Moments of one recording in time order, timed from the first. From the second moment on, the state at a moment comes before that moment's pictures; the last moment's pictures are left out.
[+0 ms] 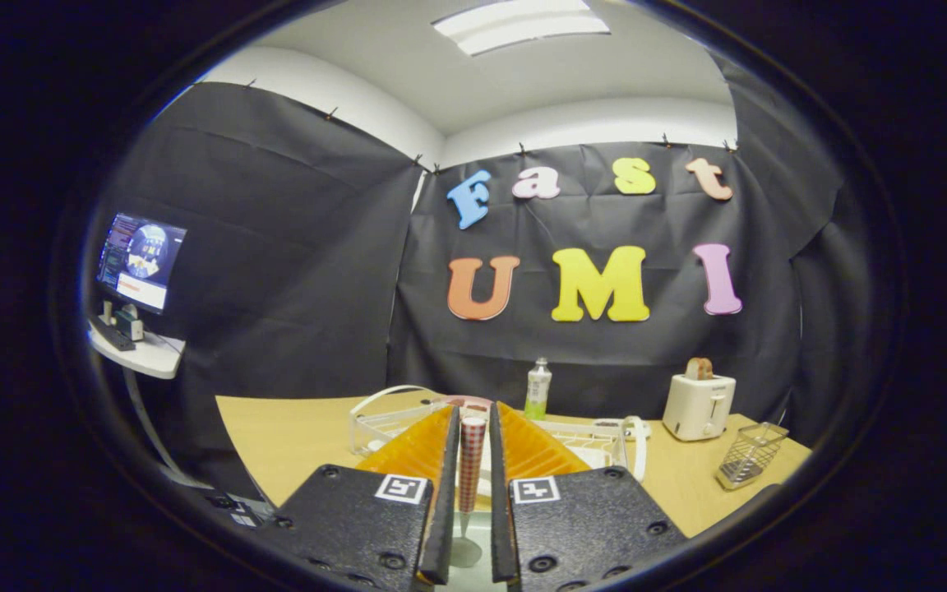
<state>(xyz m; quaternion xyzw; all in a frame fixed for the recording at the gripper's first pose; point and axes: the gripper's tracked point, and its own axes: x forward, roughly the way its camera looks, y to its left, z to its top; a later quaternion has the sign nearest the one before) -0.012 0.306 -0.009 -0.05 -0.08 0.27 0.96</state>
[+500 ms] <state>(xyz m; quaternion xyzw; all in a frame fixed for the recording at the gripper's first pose) -0.011 0.280 0.004 -0.02 -0.09 0.24 0.96</state>
